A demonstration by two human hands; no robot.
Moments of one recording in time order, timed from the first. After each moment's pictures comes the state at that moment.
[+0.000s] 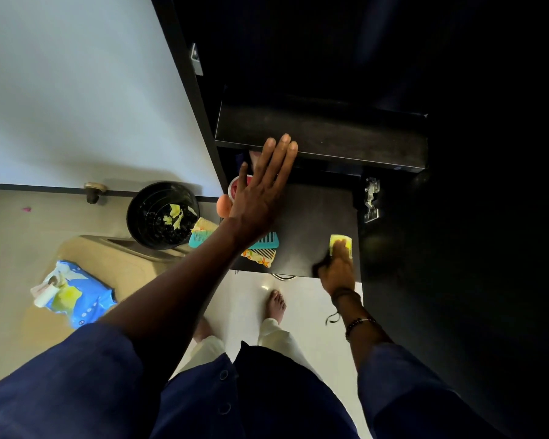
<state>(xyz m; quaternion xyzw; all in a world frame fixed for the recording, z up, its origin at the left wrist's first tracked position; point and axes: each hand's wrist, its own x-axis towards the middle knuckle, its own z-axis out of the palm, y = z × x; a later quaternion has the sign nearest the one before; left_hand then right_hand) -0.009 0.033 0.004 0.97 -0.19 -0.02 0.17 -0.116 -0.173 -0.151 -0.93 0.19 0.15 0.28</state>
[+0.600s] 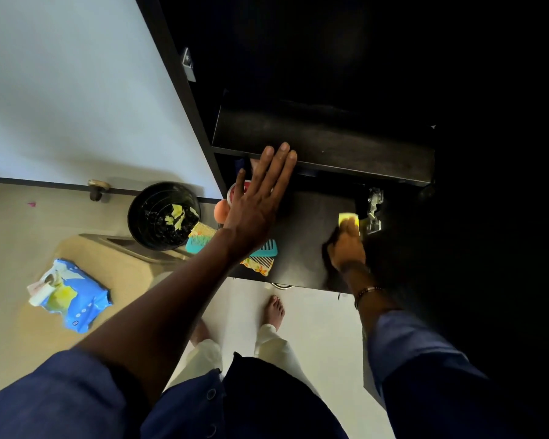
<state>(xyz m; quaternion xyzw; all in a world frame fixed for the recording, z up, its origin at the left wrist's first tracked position) -0.009 0.029 0.003 0.97 -0.18 -0.02 0.14 -0.030 -0.214 -0.169 -0.95 0.11 0.26 0.10</state>
